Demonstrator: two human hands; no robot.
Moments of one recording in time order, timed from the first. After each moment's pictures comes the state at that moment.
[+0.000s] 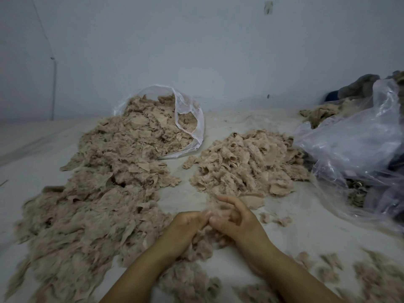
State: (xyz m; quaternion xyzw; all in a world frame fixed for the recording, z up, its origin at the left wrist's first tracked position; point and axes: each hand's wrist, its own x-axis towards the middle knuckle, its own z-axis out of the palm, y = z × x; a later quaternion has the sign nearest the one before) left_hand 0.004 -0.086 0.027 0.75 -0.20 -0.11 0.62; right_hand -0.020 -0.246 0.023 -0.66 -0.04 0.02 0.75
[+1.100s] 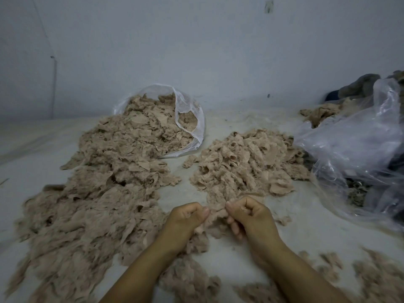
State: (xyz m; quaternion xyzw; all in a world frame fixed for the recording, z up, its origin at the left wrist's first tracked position) left_hand 0.008 -0.087 0.027 0.72 -0.19 -0.03 0.66; right_hand -0.020 -0.255 0.031 -0.63 0.00 -0.06 0.77
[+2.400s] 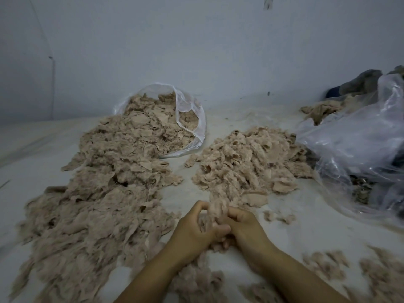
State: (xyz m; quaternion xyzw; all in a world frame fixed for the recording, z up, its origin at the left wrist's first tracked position) left_hand 0.006 -0.091 0.019 0.80 -0.21 -0.04 0.56; right_hand -0.012 -0.236 0.020 -0.67 0.01 0.05 0.74
